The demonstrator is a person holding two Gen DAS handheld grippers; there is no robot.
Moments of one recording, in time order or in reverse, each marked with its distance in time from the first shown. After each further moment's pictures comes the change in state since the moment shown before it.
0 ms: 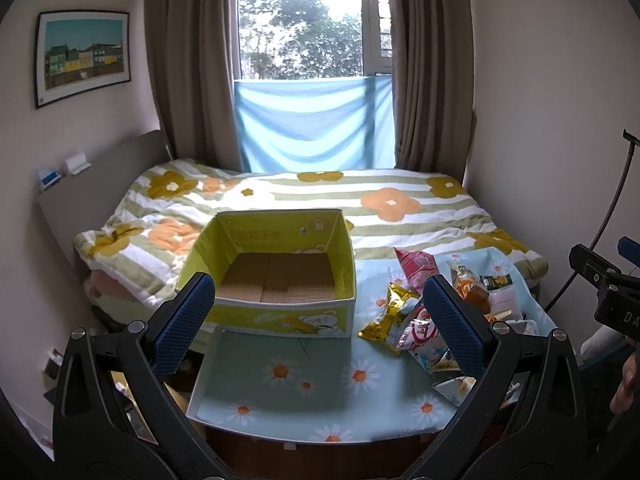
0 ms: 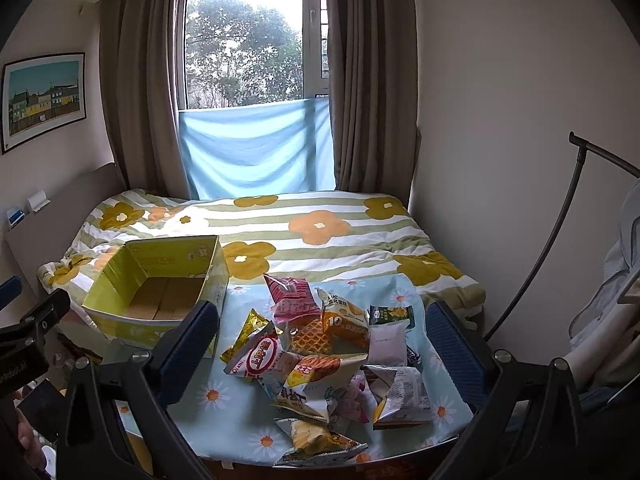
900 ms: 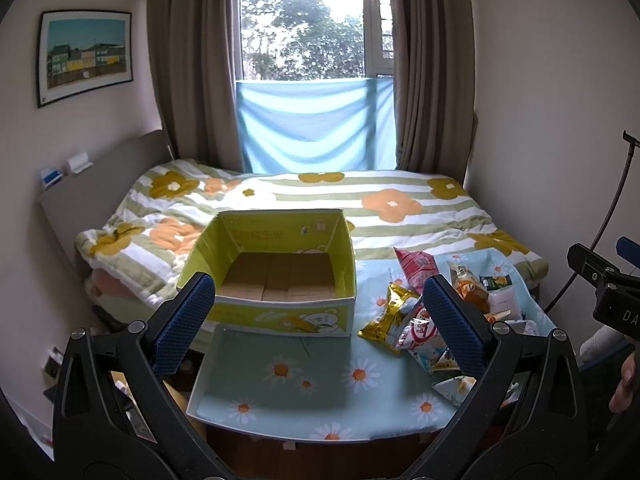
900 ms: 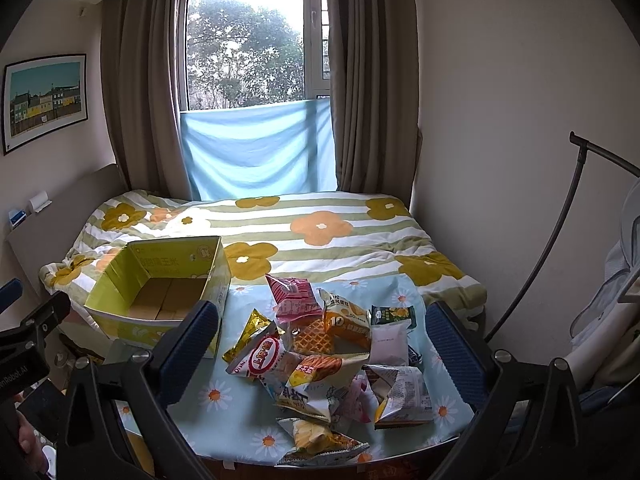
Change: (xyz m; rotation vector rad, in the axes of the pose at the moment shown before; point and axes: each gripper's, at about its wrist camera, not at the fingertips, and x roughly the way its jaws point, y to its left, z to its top) left arm -0.005 0.001 -0.002 -0.003 -0.005 0.004; right arm 0.000 0.001 -0.001 0.000 -0.002 0.001
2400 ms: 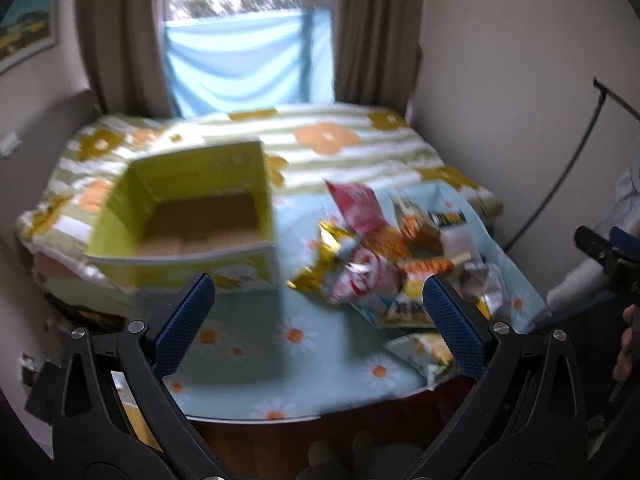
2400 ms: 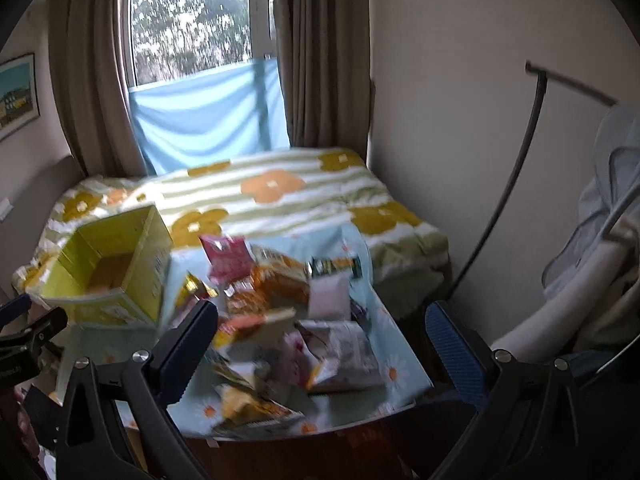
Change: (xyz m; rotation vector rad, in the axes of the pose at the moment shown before) left arm 0.079 -0.060 -0.030 0.075 0.269 -0.241; right arm 0.043 -0.075 -0.040 0.097 0.181 -0.120
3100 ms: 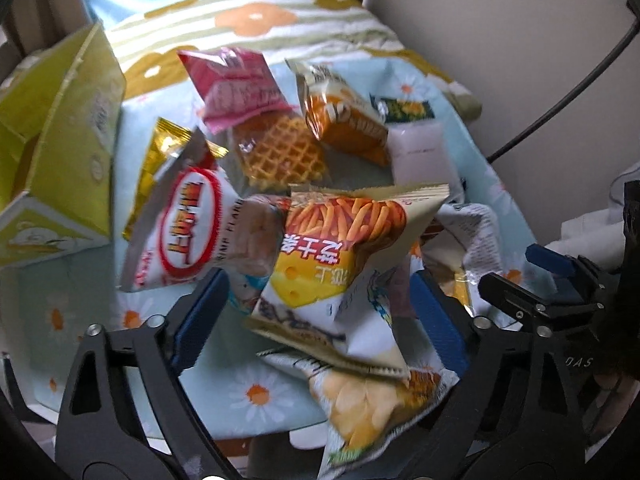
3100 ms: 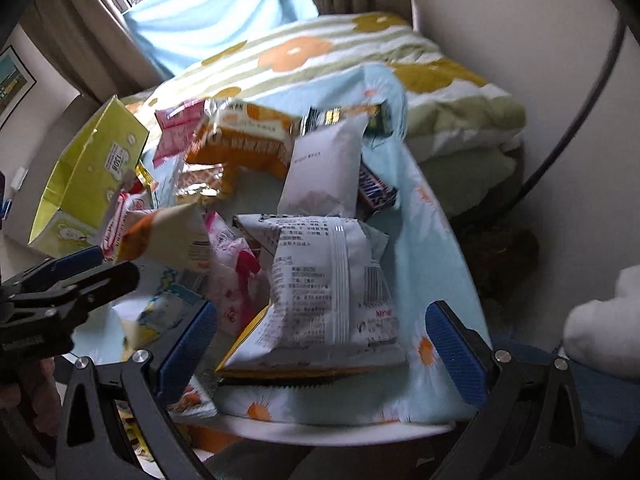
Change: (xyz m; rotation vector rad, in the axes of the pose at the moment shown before) left arm 0.201 -0.119 -0.023 0.031 0.412 -0.140; right arm 0.186 -0.065 -0.062 0.018 0.446 0.260
